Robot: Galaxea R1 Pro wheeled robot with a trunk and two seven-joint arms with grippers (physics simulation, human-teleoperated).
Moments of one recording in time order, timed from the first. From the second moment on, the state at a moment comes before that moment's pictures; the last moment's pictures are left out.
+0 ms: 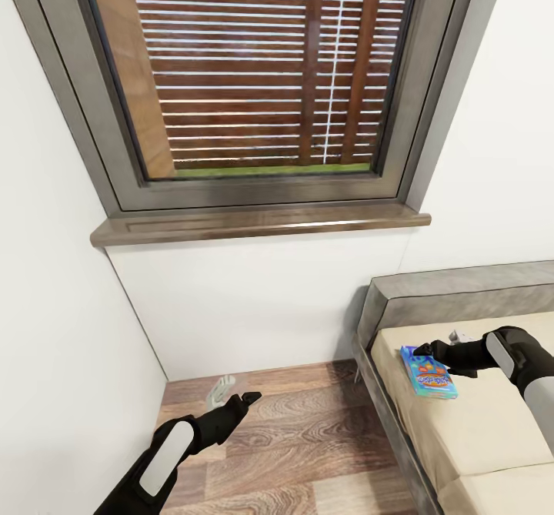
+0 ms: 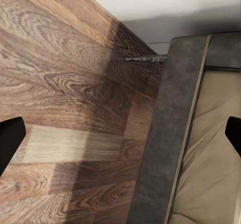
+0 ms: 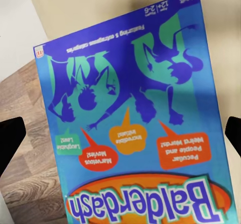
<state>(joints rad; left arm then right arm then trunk) -0.40 -0.02 -0.20 -0.88 1.05 0.51 0.01 -0.93 -0.43 -0.12 -0.41 -0.19 0.92 0.44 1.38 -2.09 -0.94</state>
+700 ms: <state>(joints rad) -0.40 -0.02 -0.20 -0.88 1.05 0.51 0.01 -0.93 -0.44 -0.12 -0.41 -0.19 0.92 0.44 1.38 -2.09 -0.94</state>
